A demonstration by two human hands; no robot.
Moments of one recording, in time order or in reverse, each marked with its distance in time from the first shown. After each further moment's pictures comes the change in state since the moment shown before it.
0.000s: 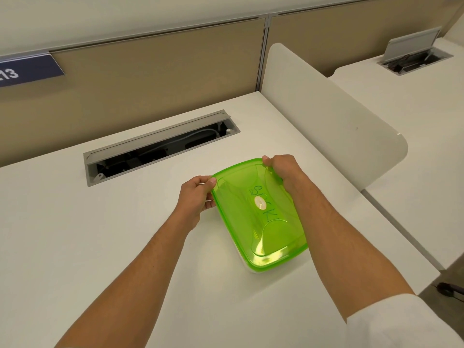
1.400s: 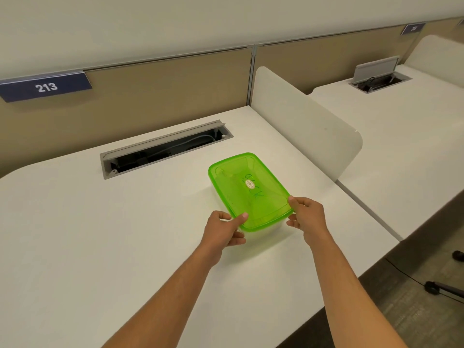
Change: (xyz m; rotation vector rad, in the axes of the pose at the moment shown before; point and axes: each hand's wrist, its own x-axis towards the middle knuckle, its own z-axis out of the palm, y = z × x) left_hand -0.142 -0.062 0.028 0.019 -0.092 -0.128; right_hand -0.148 0.124 -0.064 0.324 0.199 -0.001
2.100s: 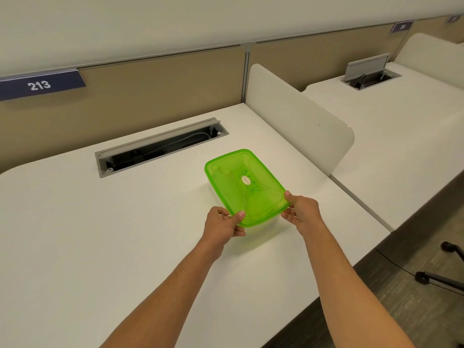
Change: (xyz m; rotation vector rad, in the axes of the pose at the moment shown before) left_hand -0.001 -0.006 0.005 0.059 0.019 0.127; right_hand -0.007 -0.010 0.003 0.193 -0.010 0.187
